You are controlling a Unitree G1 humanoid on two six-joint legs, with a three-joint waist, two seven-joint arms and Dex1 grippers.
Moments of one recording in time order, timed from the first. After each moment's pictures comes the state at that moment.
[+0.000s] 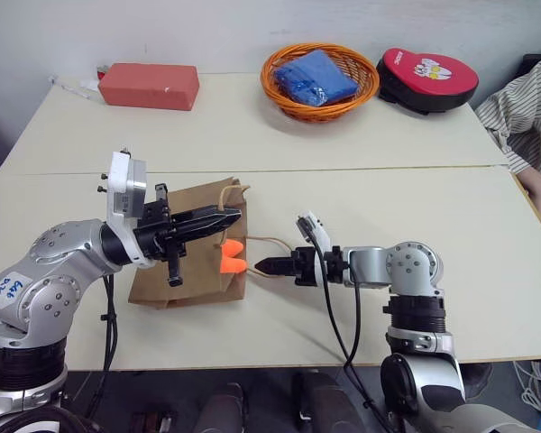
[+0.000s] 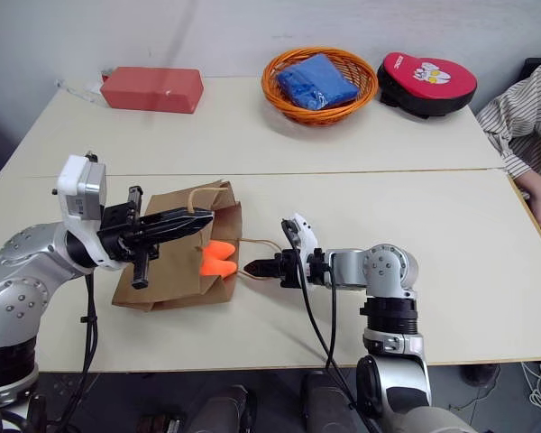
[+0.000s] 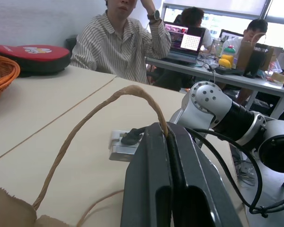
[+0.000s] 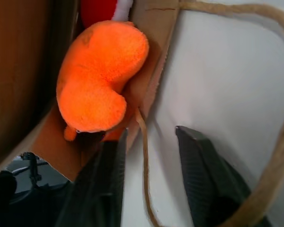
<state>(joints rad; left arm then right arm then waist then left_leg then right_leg) -0.37 0.71 0.24 -0.42 -0.94 0.70 -0.86 -0.66 -0.07 -0.26 0.07 0.87 1.57 0.25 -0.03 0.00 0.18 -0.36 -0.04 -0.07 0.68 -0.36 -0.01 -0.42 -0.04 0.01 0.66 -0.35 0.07</state>
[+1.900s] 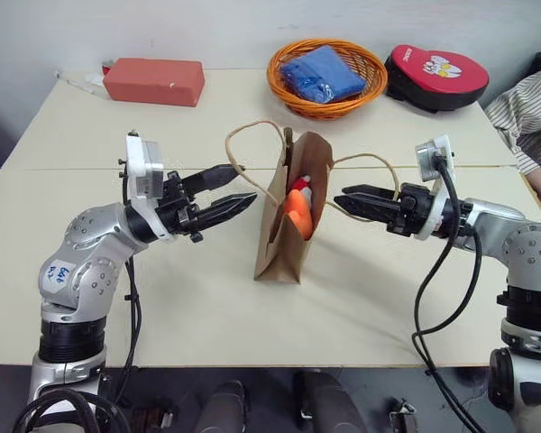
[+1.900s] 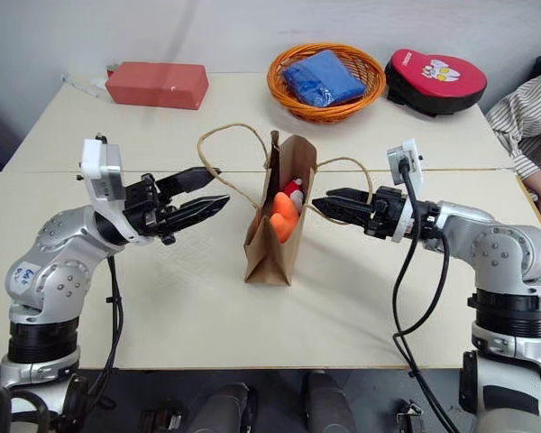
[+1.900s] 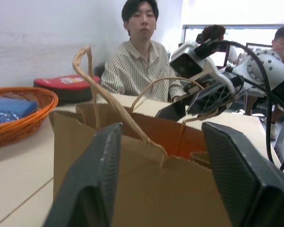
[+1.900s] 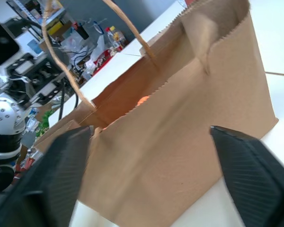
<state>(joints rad) -0.46 0.57 0.18 -0.27 -0.75 0.51 -0.86 -0.61 -0.68 -0.22 -0.08 0.99 1.08 0.81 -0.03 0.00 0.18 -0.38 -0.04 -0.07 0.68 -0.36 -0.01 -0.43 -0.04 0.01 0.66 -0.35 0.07</state>
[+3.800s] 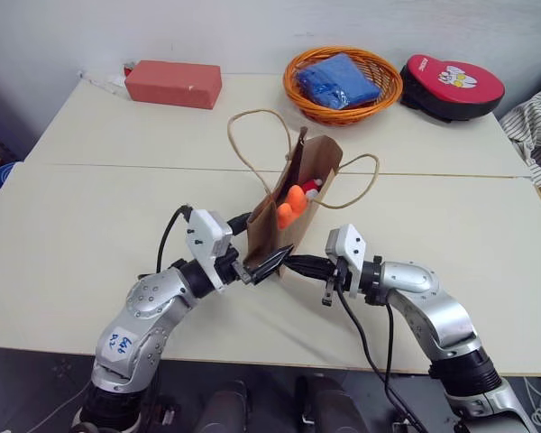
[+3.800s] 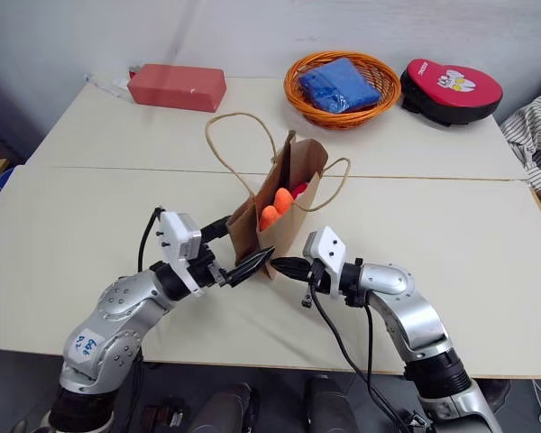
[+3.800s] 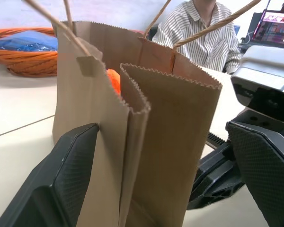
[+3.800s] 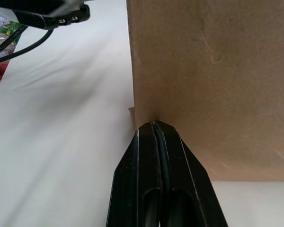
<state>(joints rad) -0.18 0.33 -0.08 -0.51 -0.44 0.46 -0.44 -0.31 -0.44 0.20 -0.20 0.34 0.35 0.90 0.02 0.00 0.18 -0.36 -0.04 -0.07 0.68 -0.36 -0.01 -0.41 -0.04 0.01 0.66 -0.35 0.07</state>
